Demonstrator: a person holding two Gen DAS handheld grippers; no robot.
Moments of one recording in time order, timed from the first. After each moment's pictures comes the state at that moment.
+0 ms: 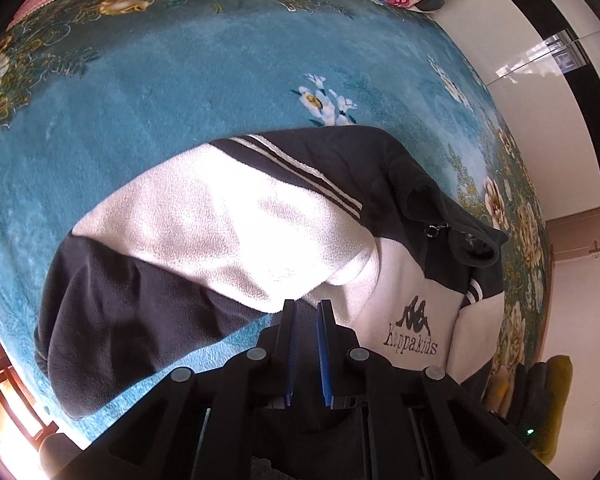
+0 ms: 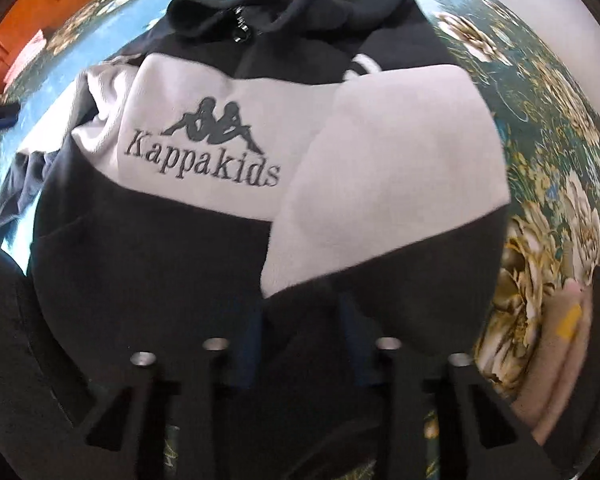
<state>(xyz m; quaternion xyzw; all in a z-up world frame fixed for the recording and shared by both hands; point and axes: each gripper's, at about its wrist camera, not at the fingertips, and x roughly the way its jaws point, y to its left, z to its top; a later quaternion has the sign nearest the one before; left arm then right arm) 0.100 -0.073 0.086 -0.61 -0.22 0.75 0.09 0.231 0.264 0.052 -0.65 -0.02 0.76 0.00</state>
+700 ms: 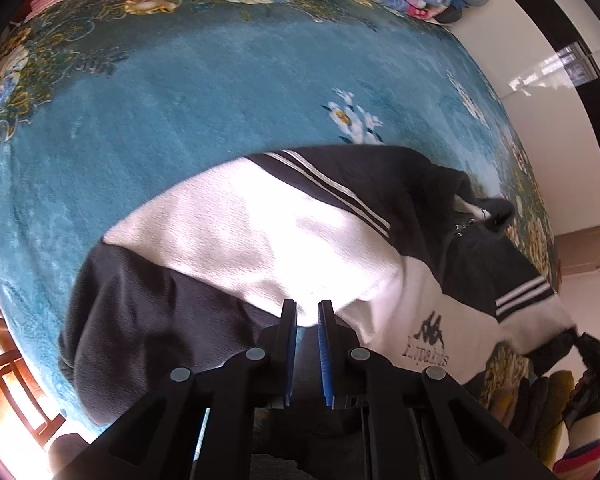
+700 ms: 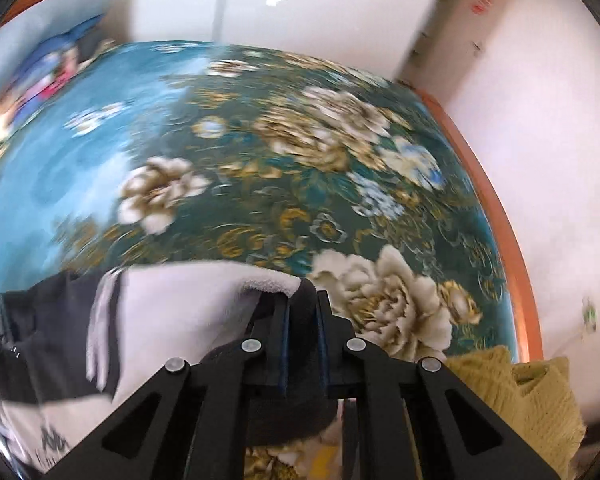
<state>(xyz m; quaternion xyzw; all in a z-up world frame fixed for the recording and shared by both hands) 0.091 -0.107 0.086 -0.61 -0.23 0.76 0.06 0.126 0.549 0.194 -0.50 0.08 0.78 0.36</state>
